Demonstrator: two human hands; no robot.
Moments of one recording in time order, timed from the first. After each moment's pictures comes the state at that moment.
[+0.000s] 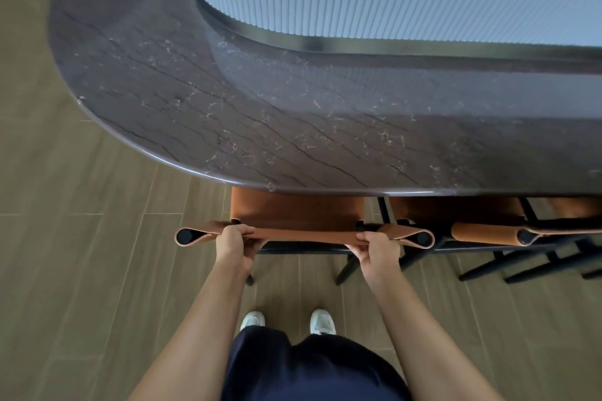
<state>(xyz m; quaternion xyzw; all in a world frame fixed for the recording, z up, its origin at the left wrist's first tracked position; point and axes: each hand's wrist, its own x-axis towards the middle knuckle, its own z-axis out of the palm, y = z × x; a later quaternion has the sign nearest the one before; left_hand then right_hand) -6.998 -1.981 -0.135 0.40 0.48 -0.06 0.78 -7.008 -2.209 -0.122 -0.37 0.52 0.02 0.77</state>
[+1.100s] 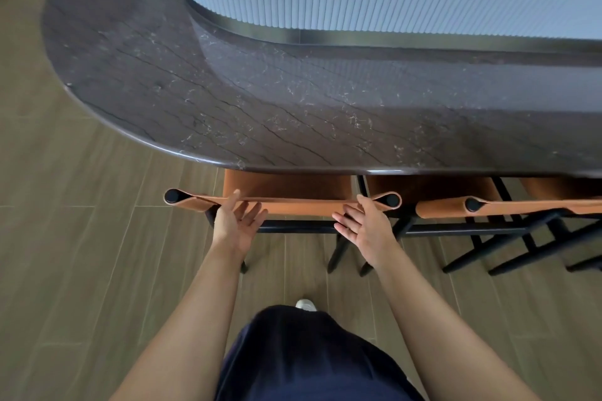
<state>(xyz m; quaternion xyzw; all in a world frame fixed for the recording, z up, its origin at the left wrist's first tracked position) -7.033 -2.052 -0.117 0.34 0.41 -0.04 0.85 -7.038 -2.283 -0.105 -0.45 0.39 0.15 0.79</state>
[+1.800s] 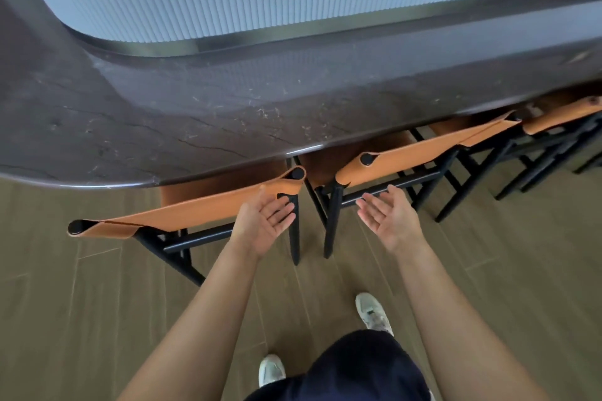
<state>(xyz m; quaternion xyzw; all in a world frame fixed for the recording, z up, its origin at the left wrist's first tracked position) -7.077 -2.214 -0.088 0.42 0.29 -0.28 0.81 -7.135 -2.442 -0.086 -0.37 0.46 -0.05 0.81</state>
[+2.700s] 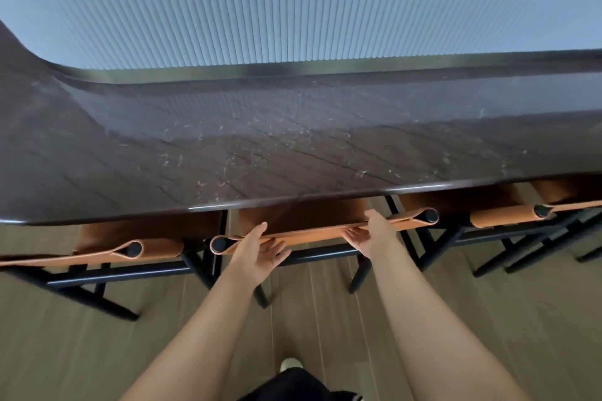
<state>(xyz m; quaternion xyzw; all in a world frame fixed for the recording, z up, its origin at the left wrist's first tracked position) -7.005 -2.536 -0.104 0.34 0.43 -0.22 0.81 -6.991 -2.758 -0.097 -0.41 0.50 0.09 0.76</state>
